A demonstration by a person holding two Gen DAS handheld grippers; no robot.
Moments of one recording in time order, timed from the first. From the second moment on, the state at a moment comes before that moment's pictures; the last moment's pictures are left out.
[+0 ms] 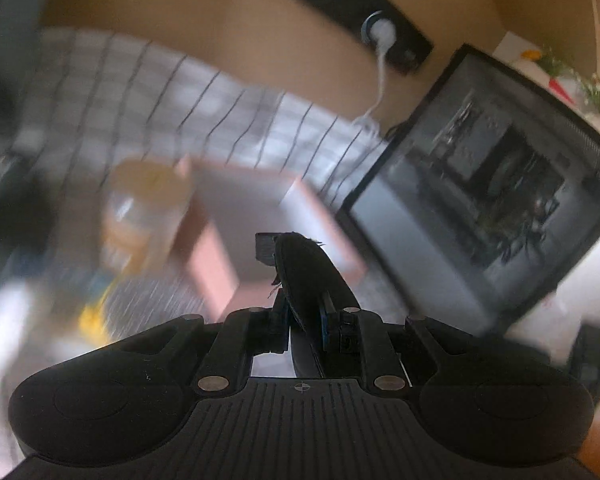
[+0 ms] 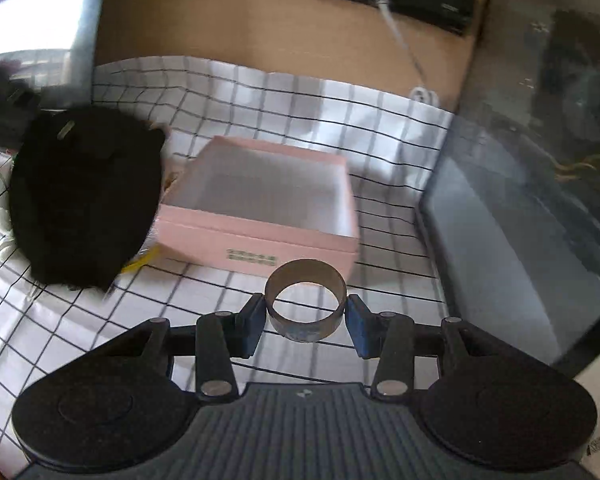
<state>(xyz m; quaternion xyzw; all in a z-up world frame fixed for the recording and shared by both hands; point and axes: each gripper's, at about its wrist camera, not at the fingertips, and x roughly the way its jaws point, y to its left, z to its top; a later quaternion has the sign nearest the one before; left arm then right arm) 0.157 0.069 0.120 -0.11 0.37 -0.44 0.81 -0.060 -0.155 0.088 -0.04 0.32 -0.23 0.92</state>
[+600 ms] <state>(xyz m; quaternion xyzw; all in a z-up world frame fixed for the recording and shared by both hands) 0.254 -0.041 0.102 -0.03 0.35 -0.34 0.87 -0.067 -0.186 0.087 -0.03 0.31 -0.23 0.92</state>
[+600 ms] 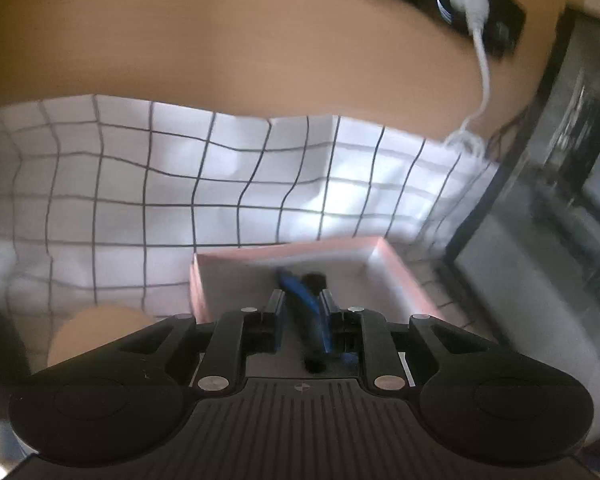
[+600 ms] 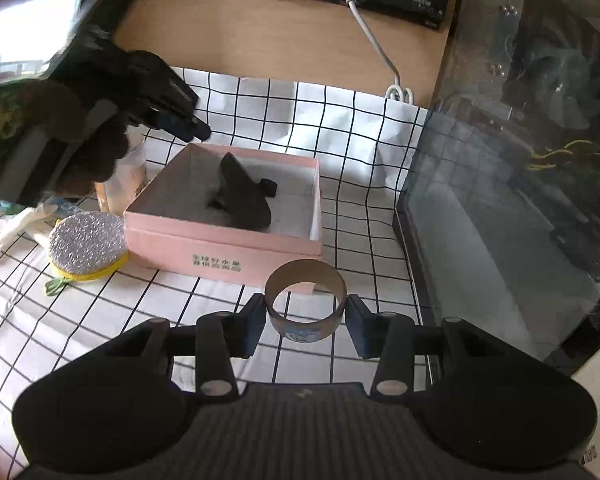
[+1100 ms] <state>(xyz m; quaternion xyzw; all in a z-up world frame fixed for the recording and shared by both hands) 0.141 0.101 0.115 -0.11 0.33 -0.32 0.88 0.096 -0.225 0.119 -0.02 0.30 -0.15 0.94</state>
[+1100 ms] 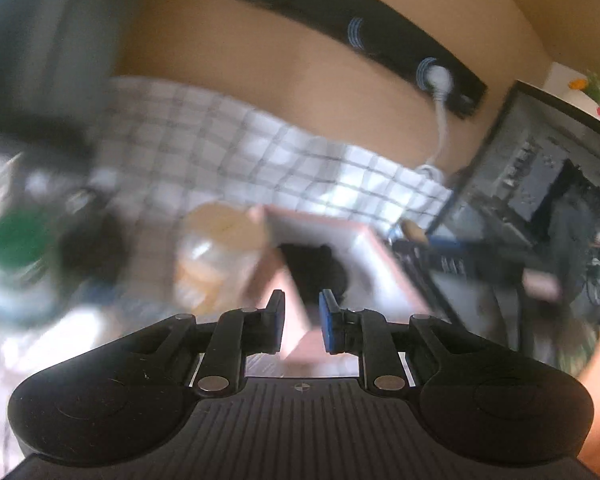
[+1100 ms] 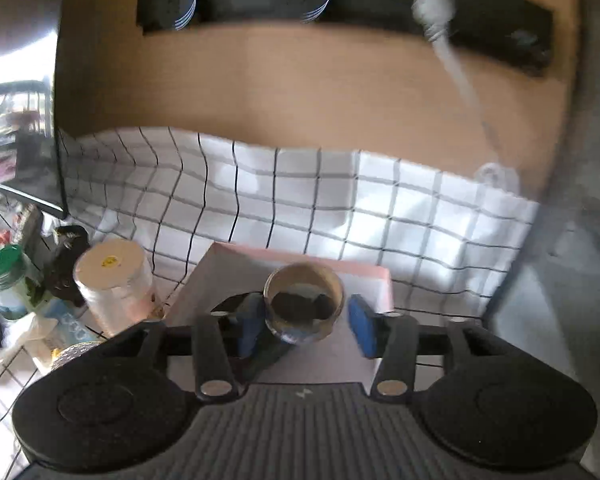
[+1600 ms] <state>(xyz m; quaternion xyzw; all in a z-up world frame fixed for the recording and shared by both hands) 0.118 0.196 0.070 -0.12 0.40 -0.16 0.89 0.069 -0.120 0.074 -0.04 0.33 -0.03 0.94</state>
